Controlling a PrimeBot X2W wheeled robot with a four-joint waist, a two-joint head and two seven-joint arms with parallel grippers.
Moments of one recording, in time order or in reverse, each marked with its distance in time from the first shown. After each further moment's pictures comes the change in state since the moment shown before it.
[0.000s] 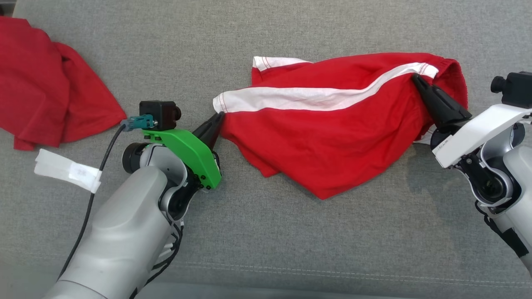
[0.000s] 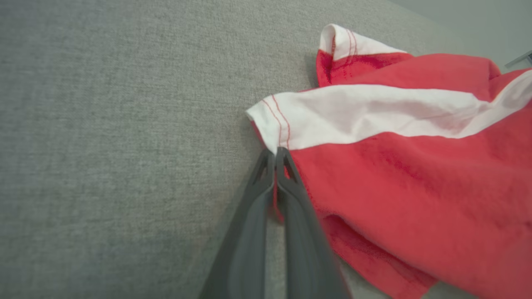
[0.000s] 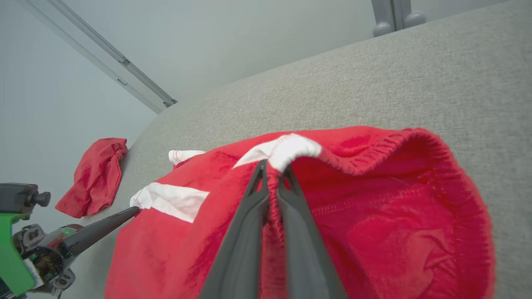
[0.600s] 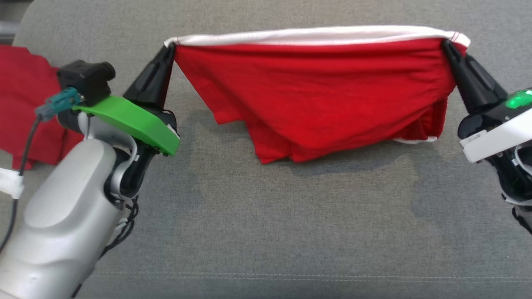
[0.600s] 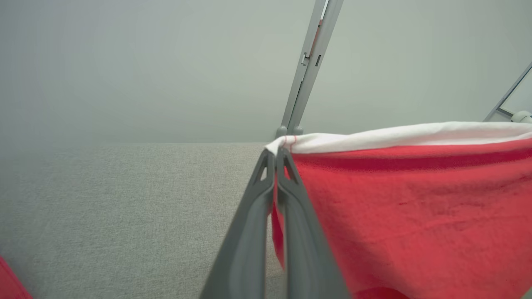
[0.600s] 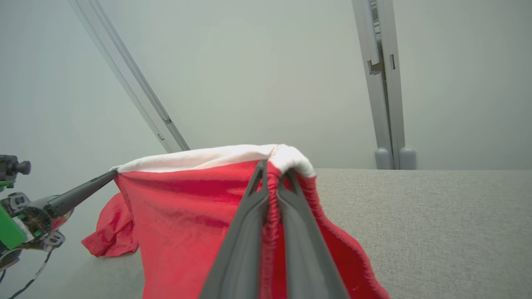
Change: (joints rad) left arm -0.002 0.207 0.084 -0.367 0.061 0.113 -0.138; right arm 0.032 -0.105 -0.041 -0.207 -0.041 0.000 -0.159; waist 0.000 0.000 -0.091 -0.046
